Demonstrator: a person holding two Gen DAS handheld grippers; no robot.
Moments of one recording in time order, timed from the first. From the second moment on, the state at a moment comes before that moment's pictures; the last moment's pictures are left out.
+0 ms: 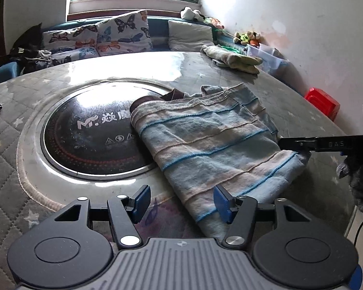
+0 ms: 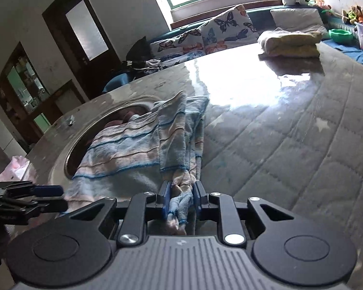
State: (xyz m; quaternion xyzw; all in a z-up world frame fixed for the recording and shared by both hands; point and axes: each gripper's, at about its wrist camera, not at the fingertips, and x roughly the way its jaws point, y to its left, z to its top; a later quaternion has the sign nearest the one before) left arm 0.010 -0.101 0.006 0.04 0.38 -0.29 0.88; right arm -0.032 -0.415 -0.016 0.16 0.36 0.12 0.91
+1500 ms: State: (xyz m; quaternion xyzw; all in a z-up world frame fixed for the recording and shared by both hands) left arm -0.029 -0.228 0.001 0.14 0.32 -0.51 0.79; right arm 0.021 -0.399 0.025 0.03 0.33 0.16 0.93
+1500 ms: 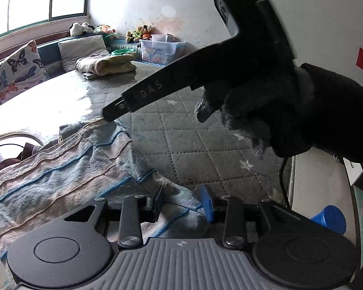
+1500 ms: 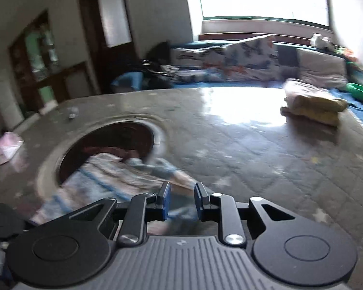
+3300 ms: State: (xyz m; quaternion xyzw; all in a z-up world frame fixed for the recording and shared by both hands) left arm -0.023 -0.155 0.025 0.10 0.31 -0.41 0.85; right arm 0.058 -0.320 0.022 -0.05 0.37 0.25 0.89
